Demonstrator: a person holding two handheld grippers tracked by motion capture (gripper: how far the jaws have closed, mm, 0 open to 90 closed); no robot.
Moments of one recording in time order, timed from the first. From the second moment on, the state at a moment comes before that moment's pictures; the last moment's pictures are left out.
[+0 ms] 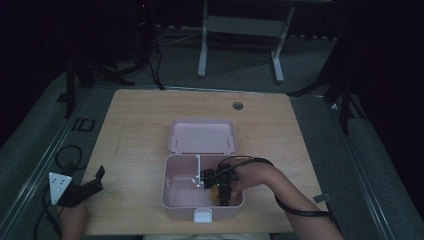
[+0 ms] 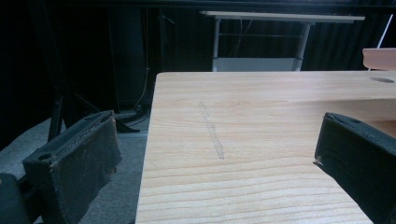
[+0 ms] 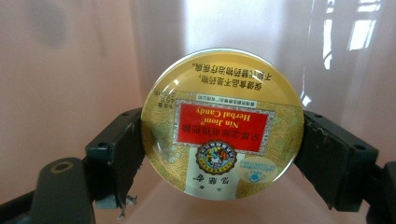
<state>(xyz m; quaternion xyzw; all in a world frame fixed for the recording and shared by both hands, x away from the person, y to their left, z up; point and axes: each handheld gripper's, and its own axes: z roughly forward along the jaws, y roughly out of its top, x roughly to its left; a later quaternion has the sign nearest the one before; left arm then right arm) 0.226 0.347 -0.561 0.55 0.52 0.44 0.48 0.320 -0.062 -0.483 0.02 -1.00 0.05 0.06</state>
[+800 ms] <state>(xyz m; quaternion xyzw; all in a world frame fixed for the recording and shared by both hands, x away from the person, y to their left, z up) 0.226 0.348 -0.561 0.55 0.52 0.43 0.49 0.325 -0.066 -0.459 0.01 -1.00 0.00 0.07</state>
